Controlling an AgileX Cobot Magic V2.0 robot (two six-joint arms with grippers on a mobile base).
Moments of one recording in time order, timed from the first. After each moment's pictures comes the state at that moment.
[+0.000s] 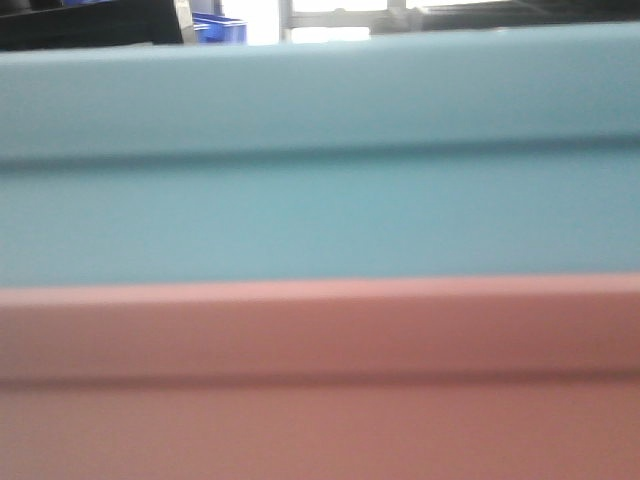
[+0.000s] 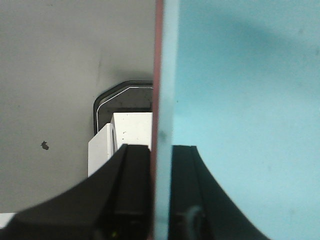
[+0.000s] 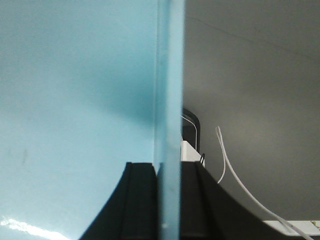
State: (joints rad) left arm -0.77 1.40 -1.14 -0.04 1.19 -0.71; right arm 0.80 1.36 -1.11 -0.08 1.16 0.84
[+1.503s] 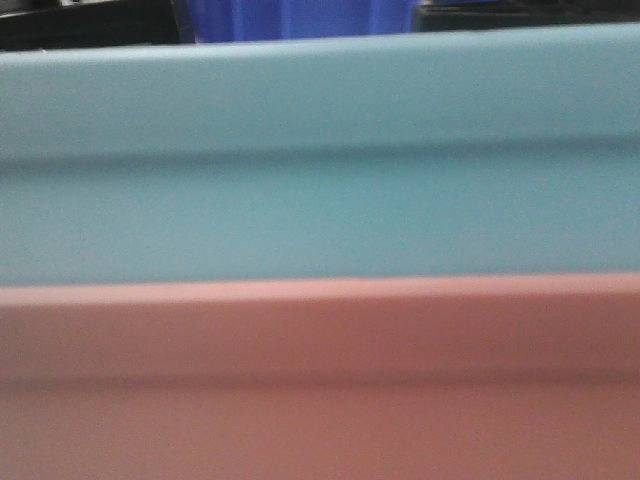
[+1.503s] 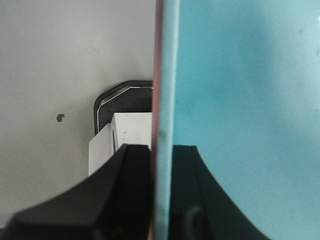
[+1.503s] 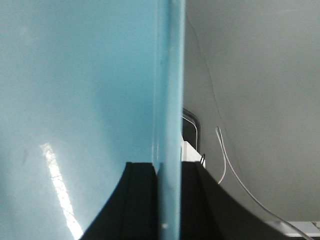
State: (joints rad) left arm -0.77 1.40 -1.14 -0.04 1.19 -0.71; right arm 0.80 1.36 -1.11 -0.08 1.16 0.84
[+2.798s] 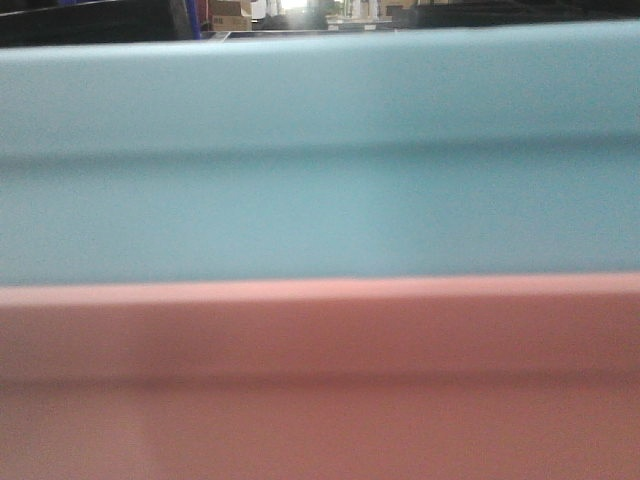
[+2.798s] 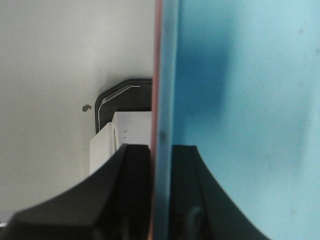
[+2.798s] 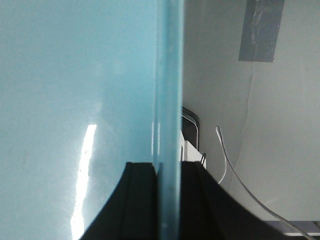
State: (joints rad) left arm -0.77 1.40 -1.14 -0.04 1.19 -0.71; right arm 0.80 1.36 -1.11 -0.08 1.16 0.84
